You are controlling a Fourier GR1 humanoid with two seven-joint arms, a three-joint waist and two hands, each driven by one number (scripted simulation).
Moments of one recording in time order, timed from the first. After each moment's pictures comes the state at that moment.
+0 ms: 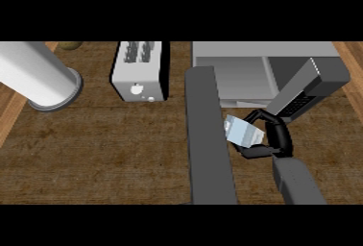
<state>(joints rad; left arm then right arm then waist) 0.43 0.03 0.60 -2.24 0.54 -0.52 0.07 -0.37 -0.07 -0.14 -0.80 0.14 0.03 -0.84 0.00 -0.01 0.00</state>
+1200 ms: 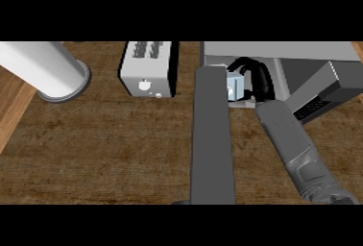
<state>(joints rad) 0.34 0.04 0.61 -2.17 0.51 -0.57 0.08 -0.90 -0.12 -0.18 -0.39 0.35 -0.39 -0.62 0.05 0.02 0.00</state>
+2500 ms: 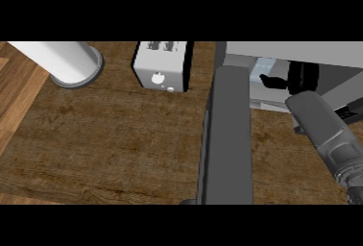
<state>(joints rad) 0.23 0.07 0.57 -2.09 0.44 -0.58 0.06 -1.03 -0.31 -0.18 -0.07 0.50 -0.87 -0.50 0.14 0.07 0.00</state>
